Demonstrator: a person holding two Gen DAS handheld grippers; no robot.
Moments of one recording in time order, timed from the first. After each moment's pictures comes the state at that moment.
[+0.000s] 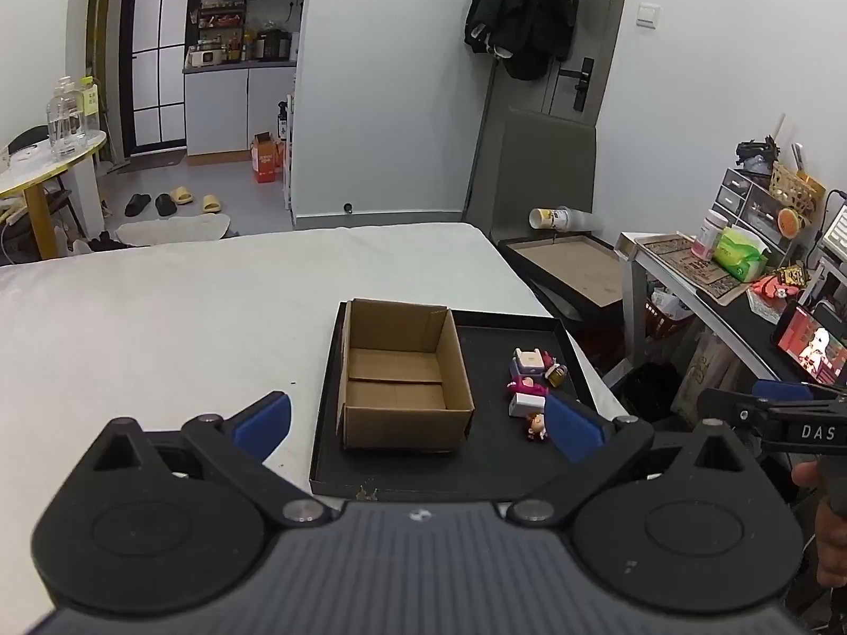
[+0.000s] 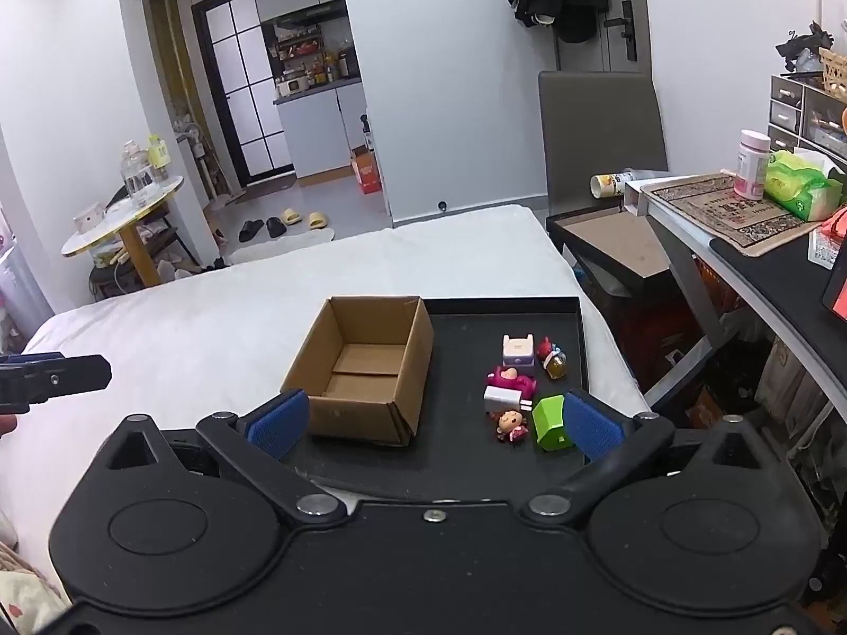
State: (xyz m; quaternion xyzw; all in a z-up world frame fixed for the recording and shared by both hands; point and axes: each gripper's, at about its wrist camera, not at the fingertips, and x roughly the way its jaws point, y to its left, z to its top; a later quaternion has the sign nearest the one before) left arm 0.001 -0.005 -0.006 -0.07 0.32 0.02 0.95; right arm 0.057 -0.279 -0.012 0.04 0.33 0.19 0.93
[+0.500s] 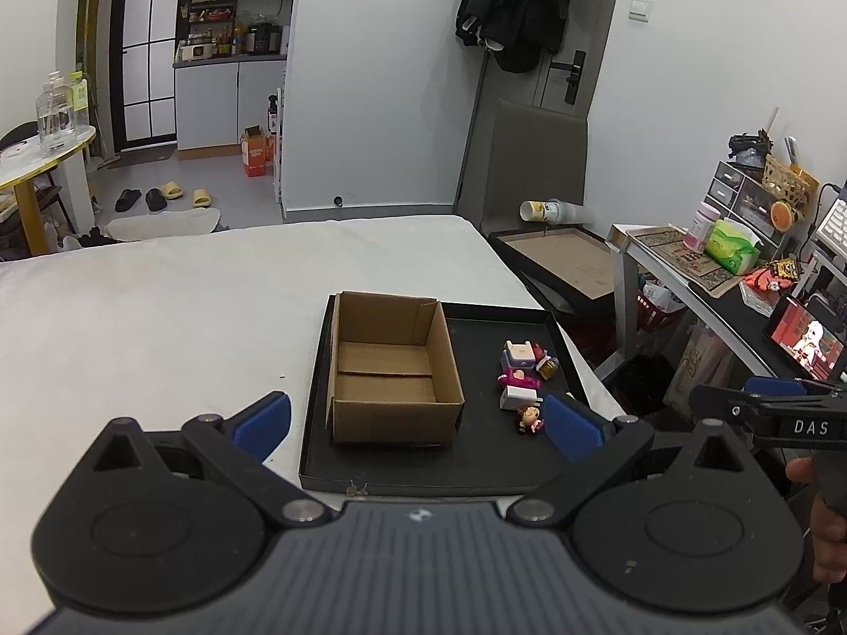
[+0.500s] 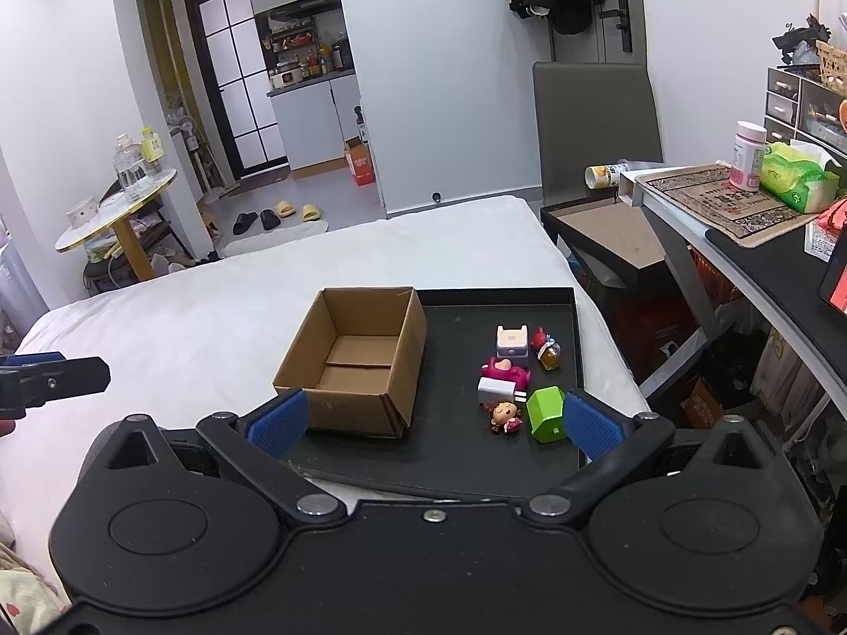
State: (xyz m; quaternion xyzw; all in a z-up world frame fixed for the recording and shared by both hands) left arm 0.005 -0.009 -0.009 -0.07 0.32 0.01 0.94; right arm 0.057 -0.279 -0.014 0.04 0.33 0.18 0.93
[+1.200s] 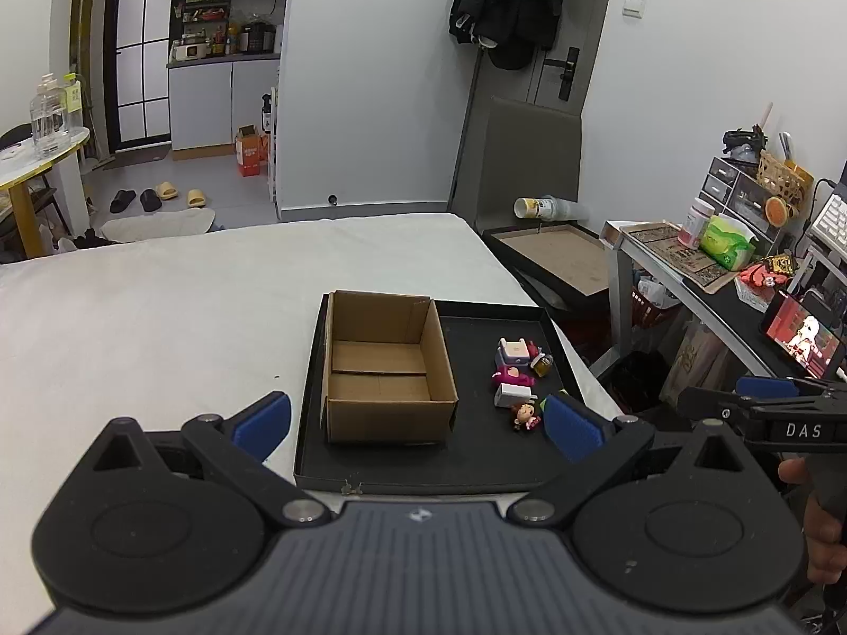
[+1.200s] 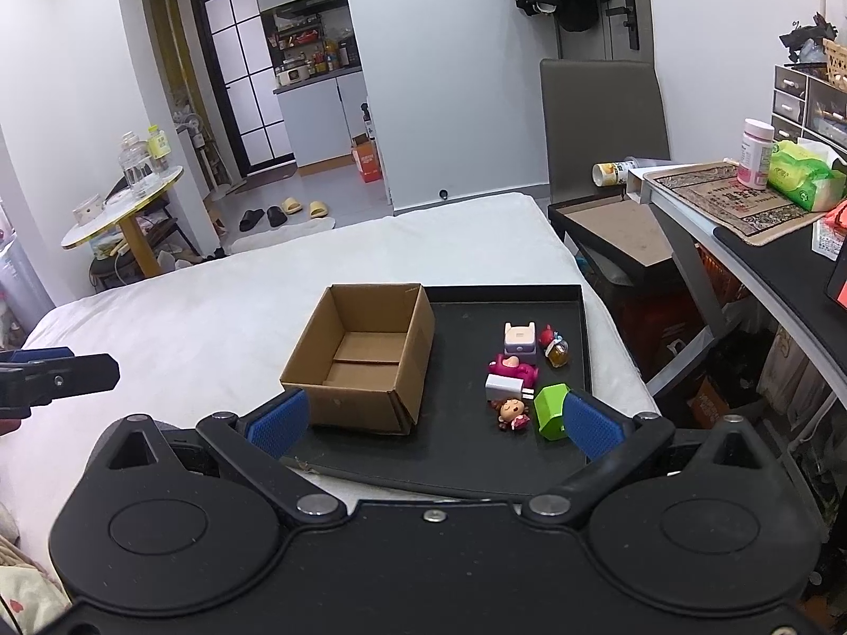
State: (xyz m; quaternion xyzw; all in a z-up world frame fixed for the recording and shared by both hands) left arm 0.004 -0.012 -0.008 -0.07 0.33 0.00 0.94; right arm 0.054 -0.278 -0.015 0.04 0.33 0.19 0.92
